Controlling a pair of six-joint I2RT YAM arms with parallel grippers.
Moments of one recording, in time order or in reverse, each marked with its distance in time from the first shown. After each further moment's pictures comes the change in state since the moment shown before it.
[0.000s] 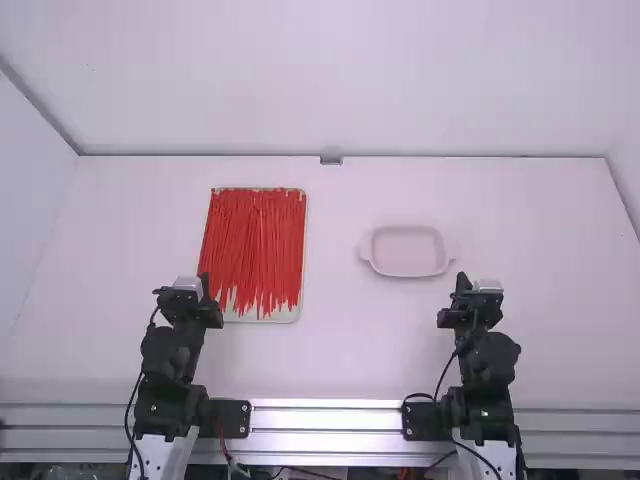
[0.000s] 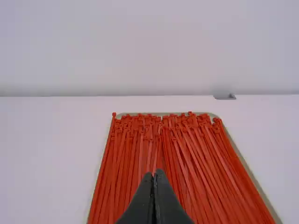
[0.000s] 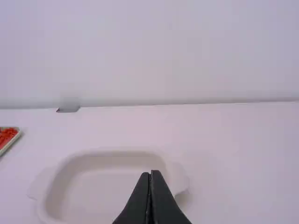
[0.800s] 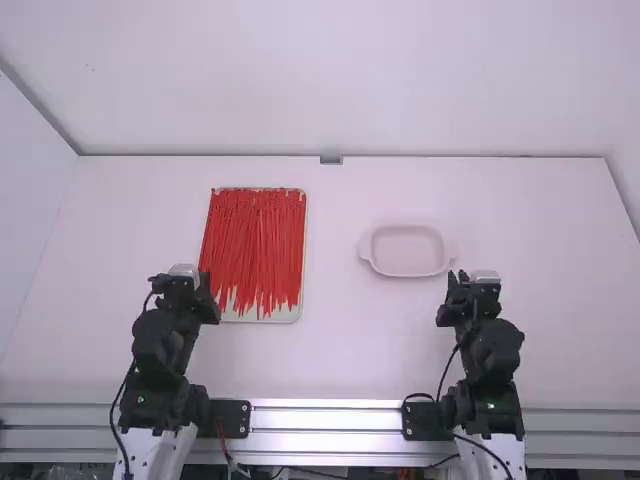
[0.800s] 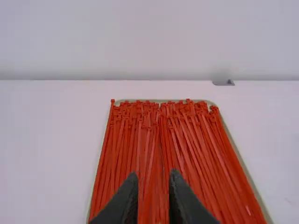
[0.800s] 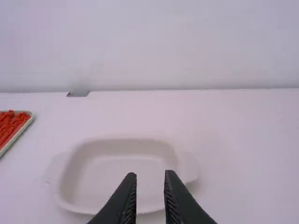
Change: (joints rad) left arm -0.002 0.223 0.220 -0.149 0.013 -0.020; right arm 0.000 0.191 0.127 -0.058 -0.074 -0.004
